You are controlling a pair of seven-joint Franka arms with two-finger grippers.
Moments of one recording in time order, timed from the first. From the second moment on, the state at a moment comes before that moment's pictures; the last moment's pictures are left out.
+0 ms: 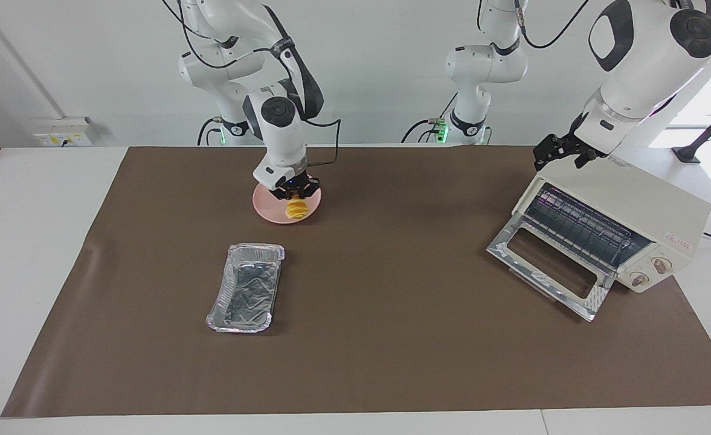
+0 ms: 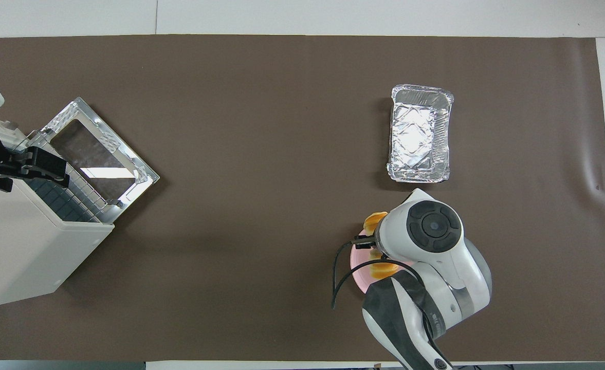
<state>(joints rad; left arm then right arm) -0.13 0.02 0.07 -1.62 -0.02 1.45 -0.05 0.41 -0.03 0.07 -2.29 0.06 2.18 0.39</state>
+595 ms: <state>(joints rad) -0.13 0.02 0.07 -1.62 -0.02 1.45 -0.05 0.17 0.13 0.05 -1.83 0.06 2.00 0.23</state>
